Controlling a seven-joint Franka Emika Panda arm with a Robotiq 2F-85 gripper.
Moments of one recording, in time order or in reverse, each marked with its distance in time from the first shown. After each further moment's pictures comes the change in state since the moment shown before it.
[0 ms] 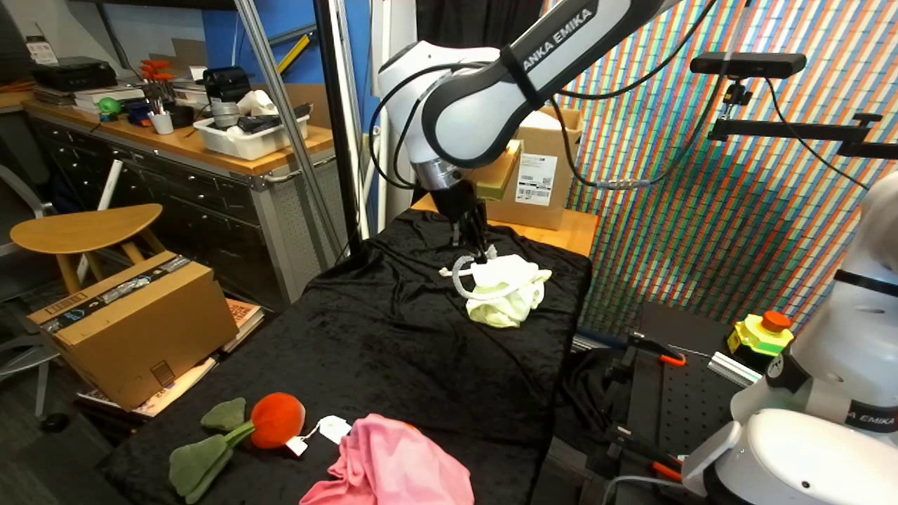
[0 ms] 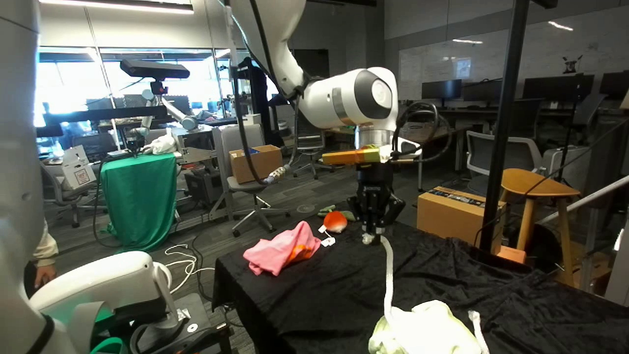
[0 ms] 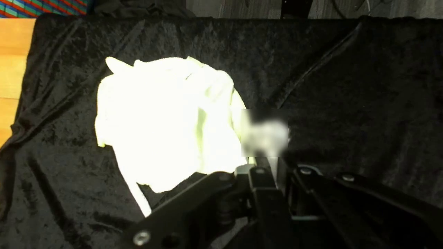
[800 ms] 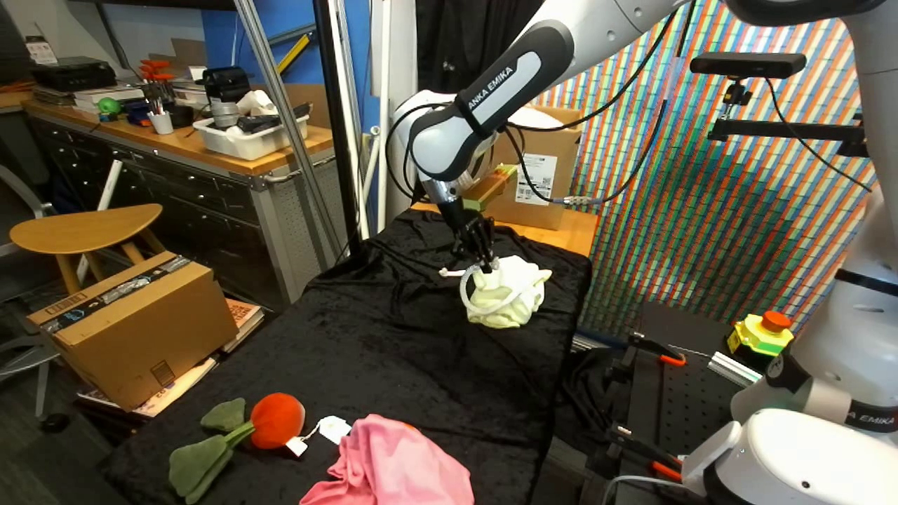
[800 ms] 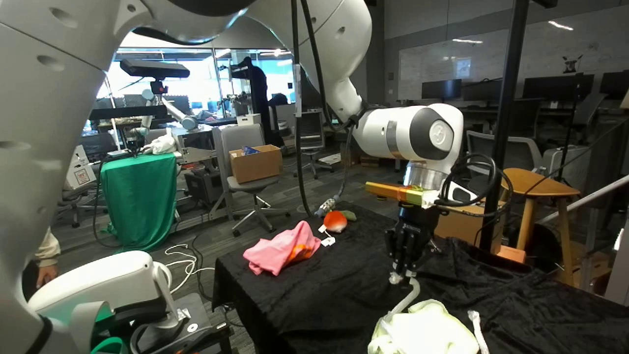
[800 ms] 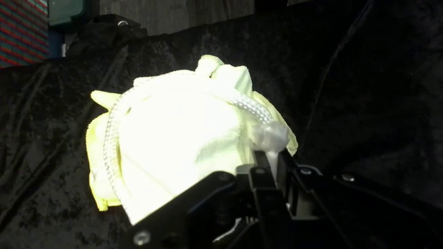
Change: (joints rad) arm -0.044 0.247 -0.133 0.204 0.153 -0.080 0.008
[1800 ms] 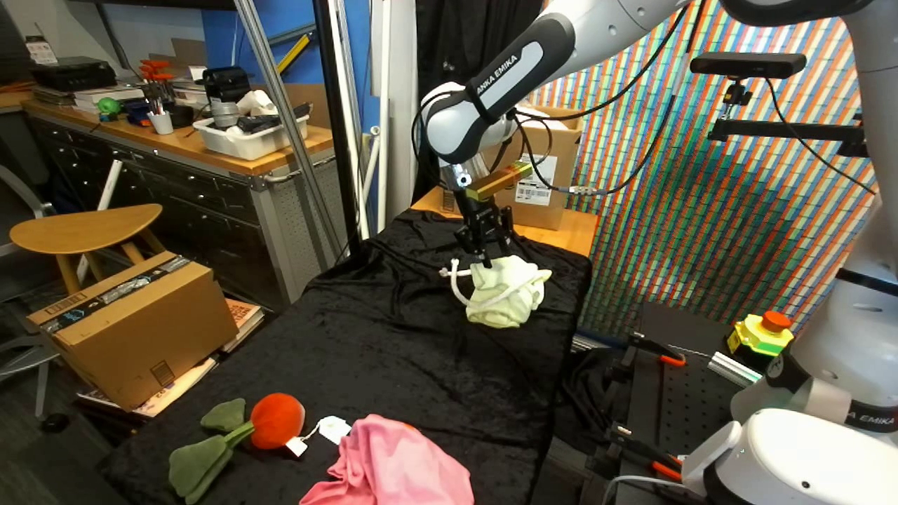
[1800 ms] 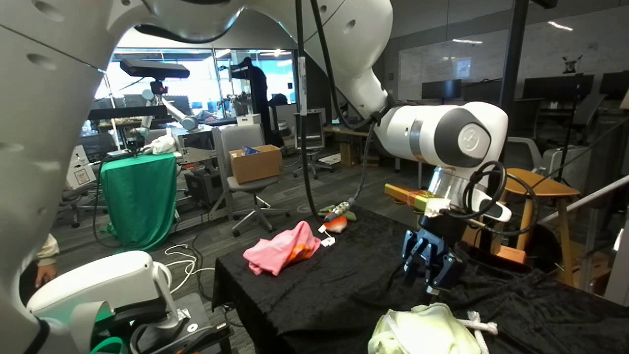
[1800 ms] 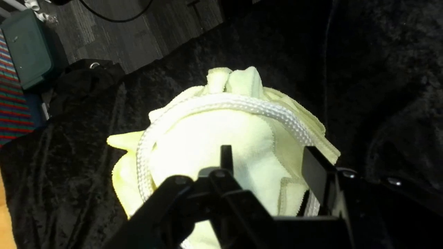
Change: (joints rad) arm -0.049 -0.006 -0.059 -0.001 0.112 0.000 0.152
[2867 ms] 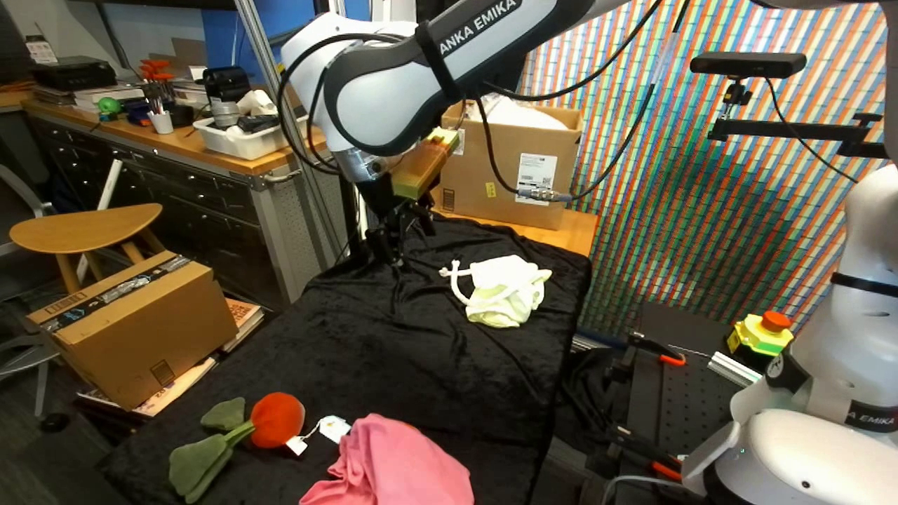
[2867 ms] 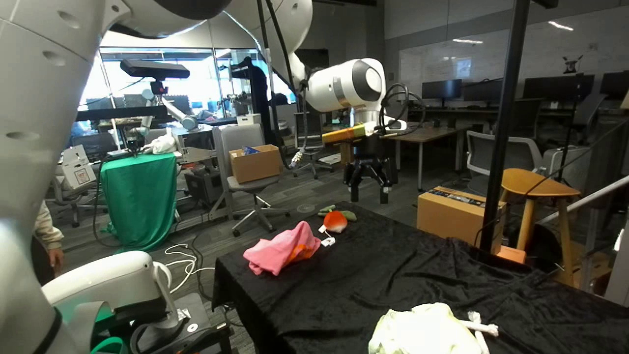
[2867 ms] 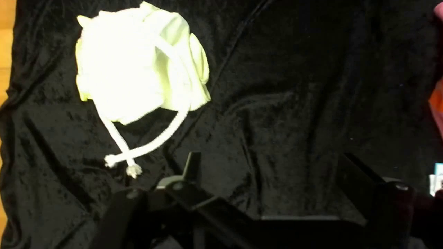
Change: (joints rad) arm 0.280 -0.054 0.139 0.170 -0.229 -0.081 -0.015
